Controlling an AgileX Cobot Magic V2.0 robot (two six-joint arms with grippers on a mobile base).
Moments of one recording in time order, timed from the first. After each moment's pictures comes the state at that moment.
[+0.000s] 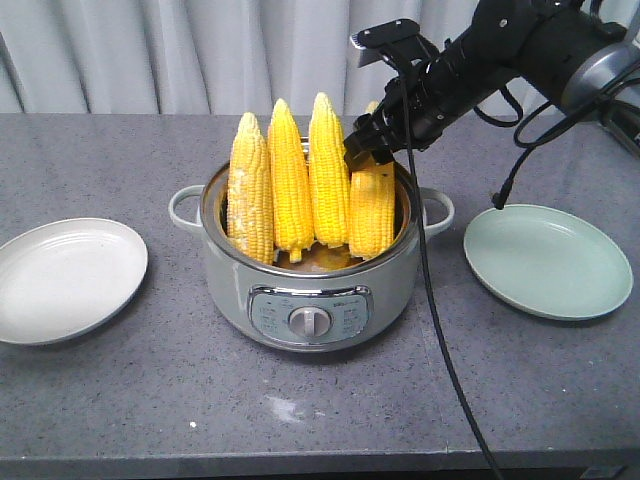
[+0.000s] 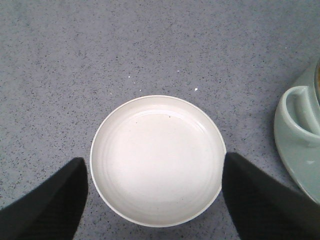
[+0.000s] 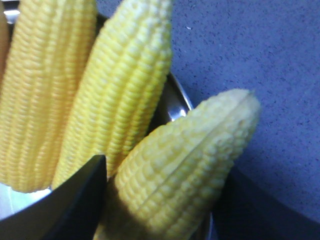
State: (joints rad) left arm -0.03 1.07 -1.20 0.04 0.90 -0.04; right arm 0.28 2.06 -2.08 0.35 1.09 -0.48
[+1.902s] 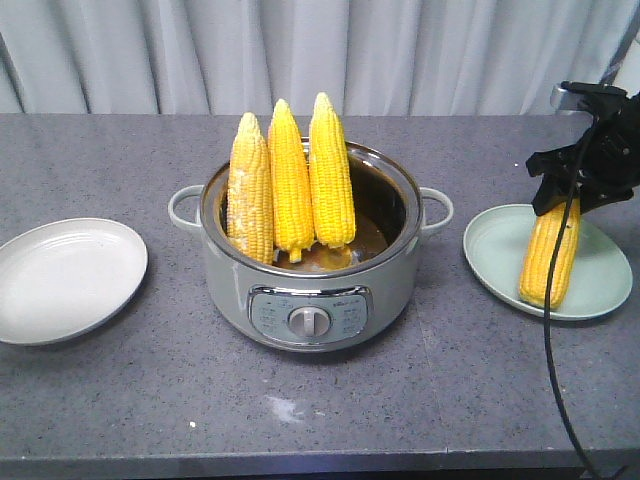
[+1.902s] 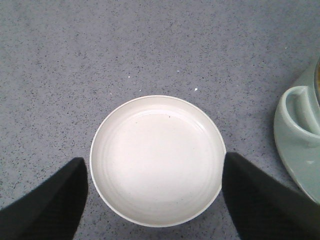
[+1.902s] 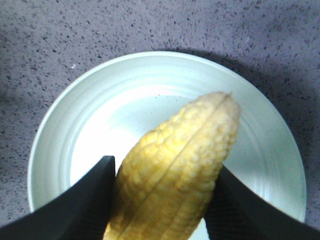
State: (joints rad) left arm -0.03 1.07 -1.20 0.04 0.90 -0.04; right arm -0.16 2.05 -1.90 0.26 1.25 -0.31
